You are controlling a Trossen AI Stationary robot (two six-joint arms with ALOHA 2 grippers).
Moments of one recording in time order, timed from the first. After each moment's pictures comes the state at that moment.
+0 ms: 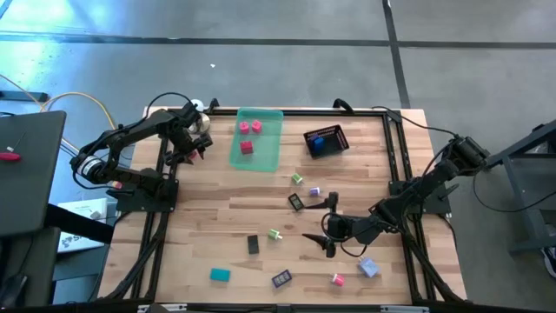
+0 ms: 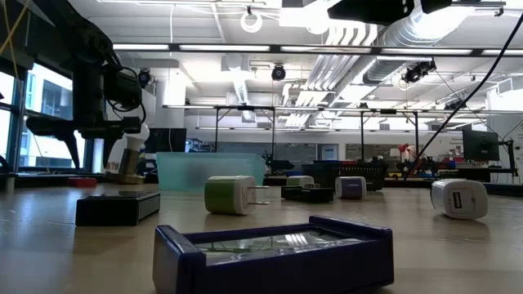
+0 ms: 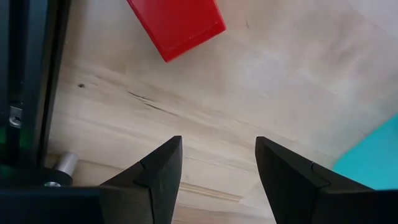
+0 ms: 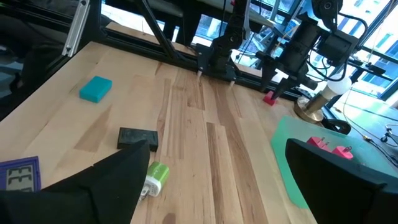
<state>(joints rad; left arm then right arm) 1.06 1.26 0.70 -0.94 0.23 -0.99 0.60 1.43 0.73 0.37 0.70 -0.08</state>
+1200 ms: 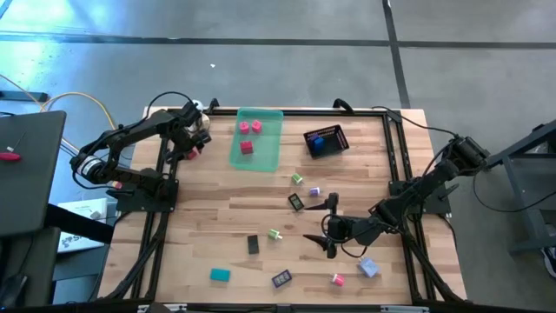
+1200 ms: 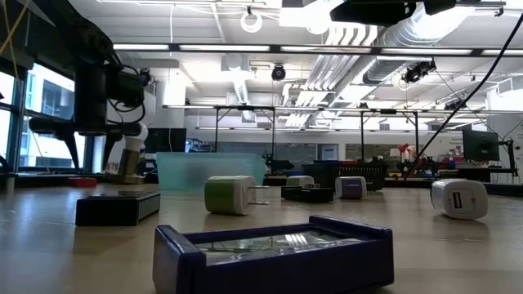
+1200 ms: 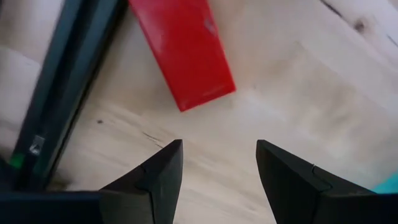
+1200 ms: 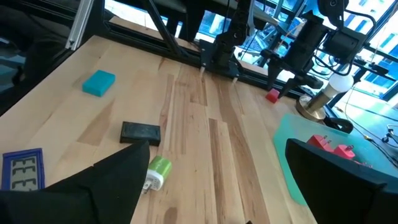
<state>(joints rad) 1.05 1.26 0.70 -0.89 0.08 -1.12 0.60 1.43 0.73 0.35 0.70 -0.08</state>
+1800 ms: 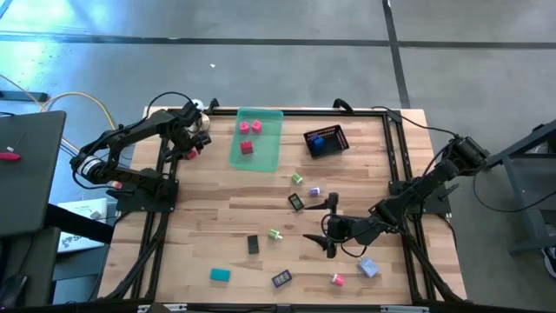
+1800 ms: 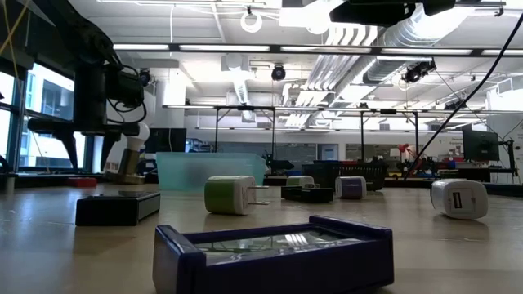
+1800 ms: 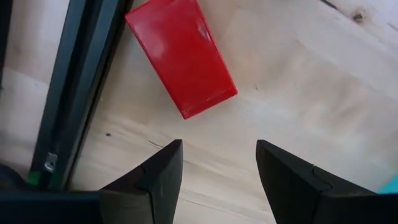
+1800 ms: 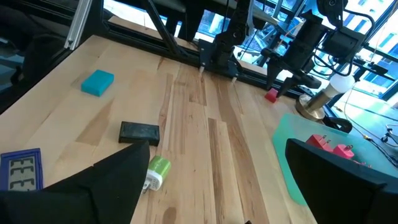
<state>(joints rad) 1.05 1.26 0.70 -0.89 0.06 -1.01 0.60 1.43 0.73 0.35 0.70 -0.08</state>
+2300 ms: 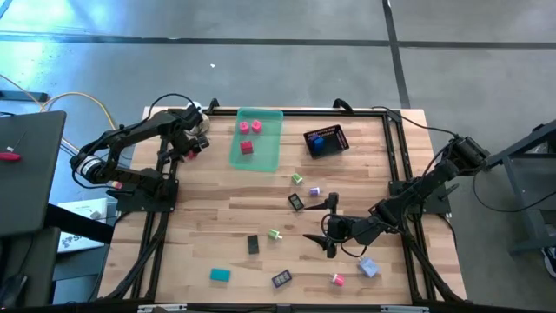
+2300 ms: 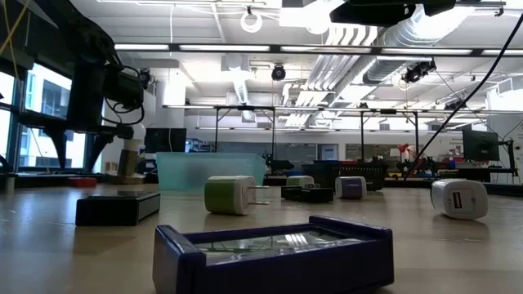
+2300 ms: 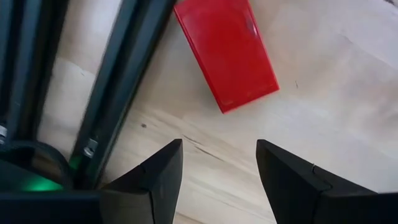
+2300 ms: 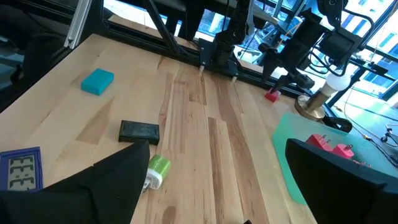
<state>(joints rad) 1.02 1.26 0.69 -0.97 -0.01 -1.07 0.60 1.43 0.73 0.35 0.70 -0.08</state>
